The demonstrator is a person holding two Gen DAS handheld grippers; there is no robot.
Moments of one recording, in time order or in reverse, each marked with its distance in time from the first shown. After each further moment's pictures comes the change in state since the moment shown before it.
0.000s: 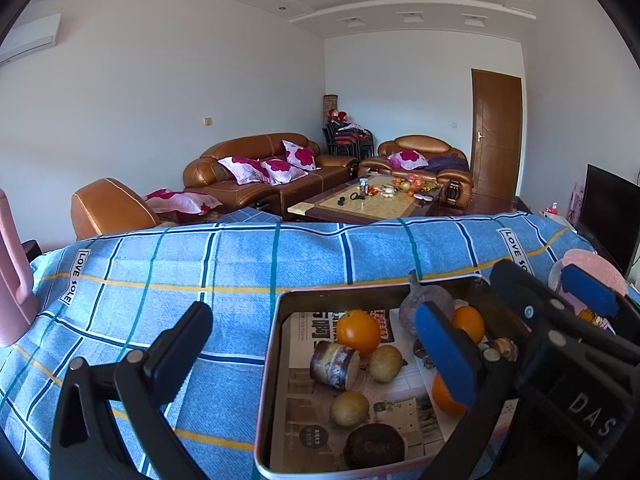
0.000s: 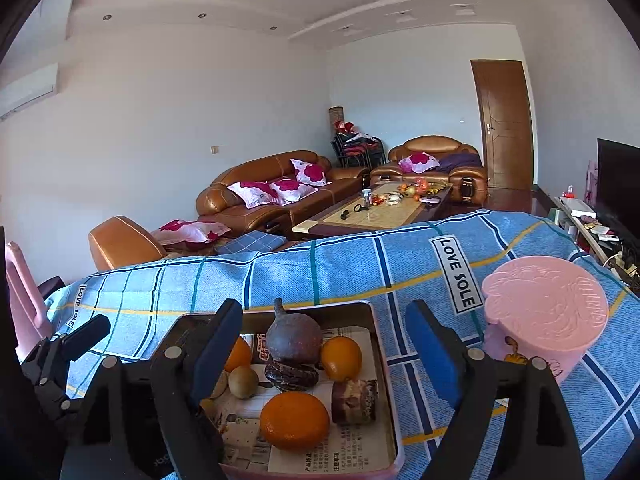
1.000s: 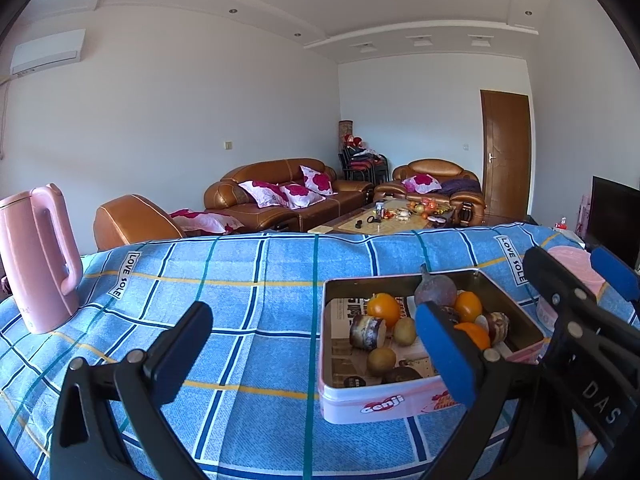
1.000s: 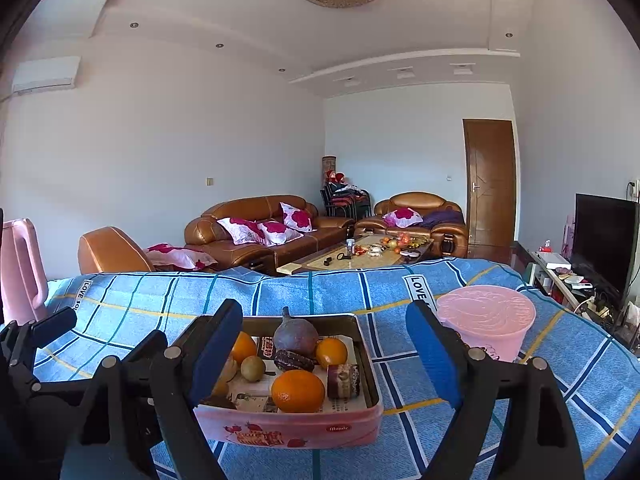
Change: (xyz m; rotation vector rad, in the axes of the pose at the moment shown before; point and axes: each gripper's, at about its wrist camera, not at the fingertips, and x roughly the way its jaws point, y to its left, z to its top) left arm -0.070 0.021 -0.028 -0.005 -0.102 0.056; right arm -0.077 0.022 -0.025 -0.098 -0.189 -0.073
